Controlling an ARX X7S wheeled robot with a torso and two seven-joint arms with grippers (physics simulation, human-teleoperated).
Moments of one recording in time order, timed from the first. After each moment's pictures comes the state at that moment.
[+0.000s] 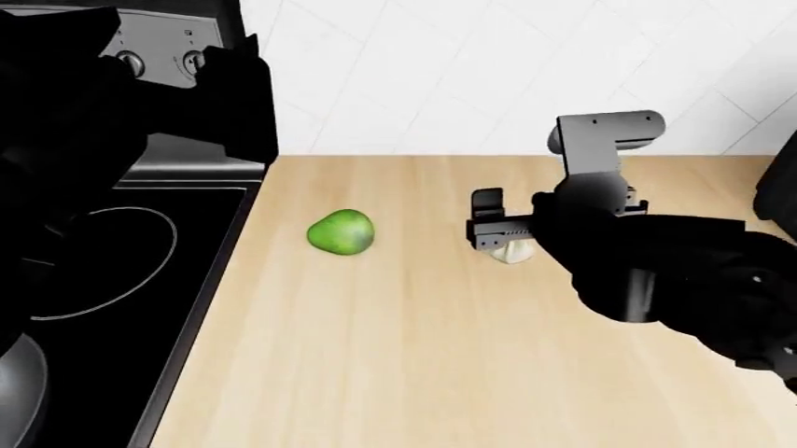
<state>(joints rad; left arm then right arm) -1.42 -0.76 0.43 0.54 -1.91 -1.02 -1.23 1.29 0.73 -1.11 -0.05 1.63 0.55 0.81</state>
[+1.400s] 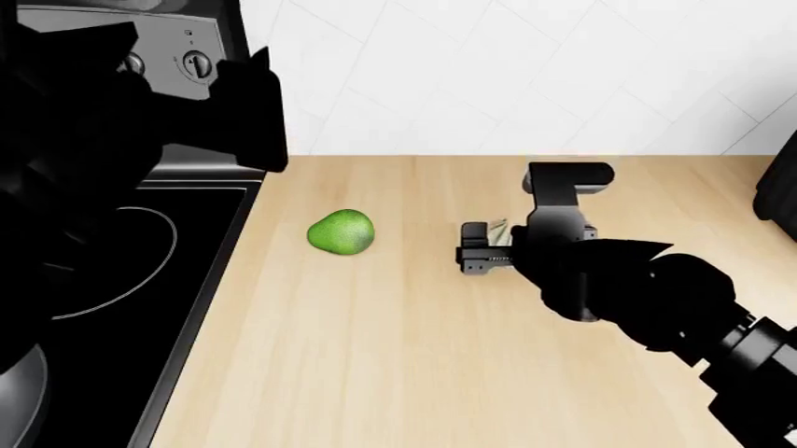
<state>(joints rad) -1.39 -0.76 0.45 0.55 -1.88 -0.98 -1.19 1.22 0.55 -1.17 0.34 1.56 0.52 0.63</state>
